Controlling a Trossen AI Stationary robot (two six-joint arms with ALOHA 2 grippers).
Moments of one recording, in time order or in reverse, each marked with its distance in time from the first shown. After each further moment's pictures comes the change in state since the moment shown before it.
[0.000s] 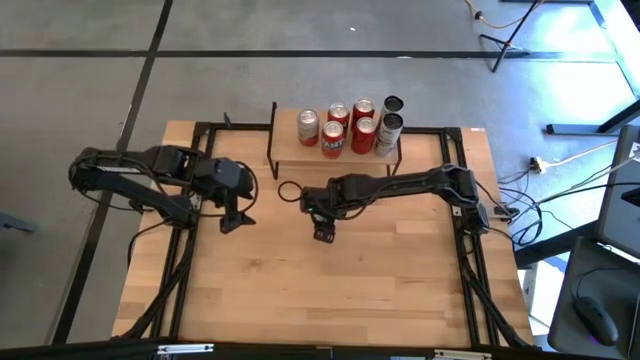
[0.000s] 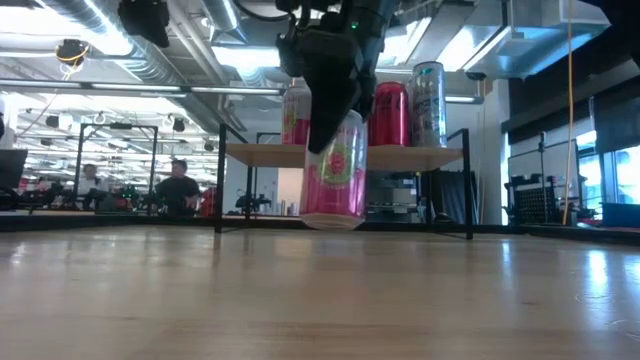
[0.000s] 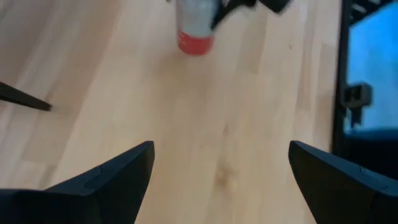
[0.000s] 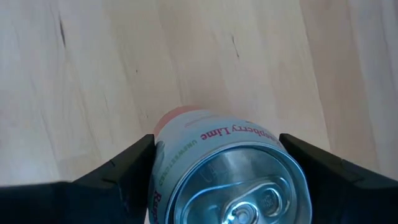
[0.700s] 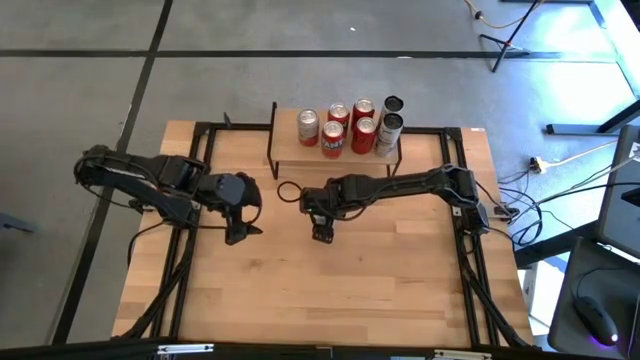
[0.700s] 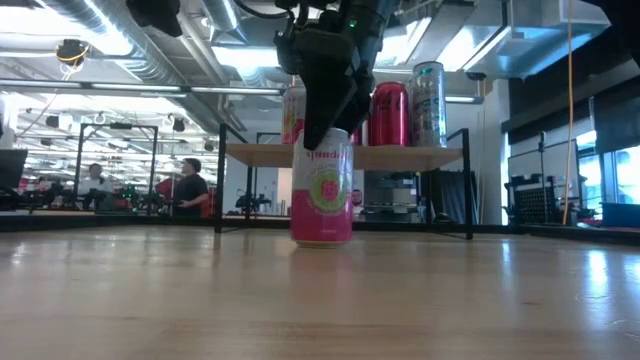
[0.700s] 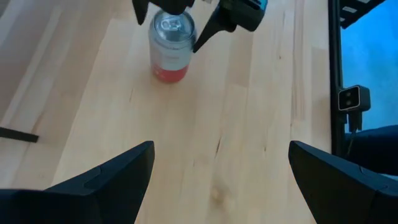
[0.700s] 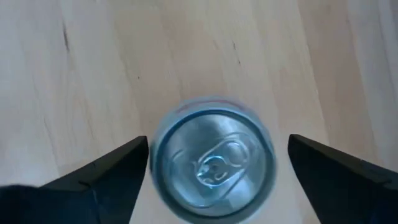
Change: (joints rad) left arm -0.124 0.053 -0.002 0.102 -0.100 -0.017; right arm 0.002 0.002 0.002 0.016 0.010 0.001
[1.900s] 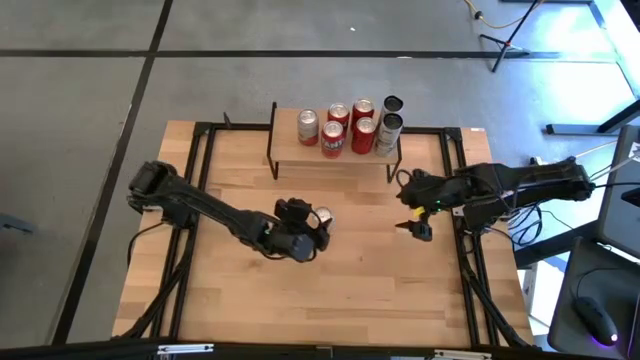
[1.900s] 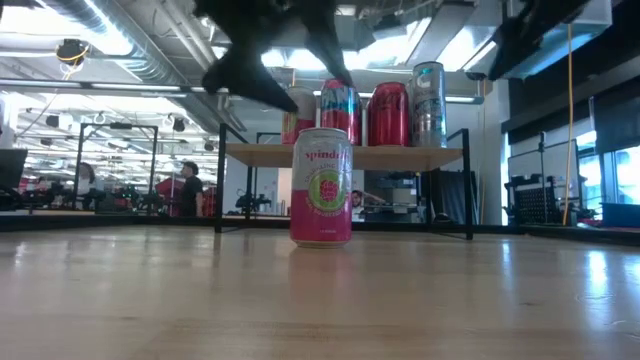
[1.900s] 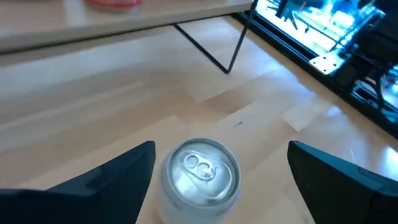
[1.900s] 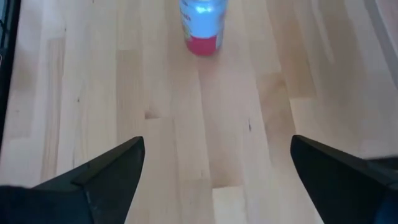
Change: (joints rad) left arm -0.134 0.603 0.000 0.653 -0.844 -0.589; right arm 0.103 -1.023 -0.746 0.014 0.002 -0.048
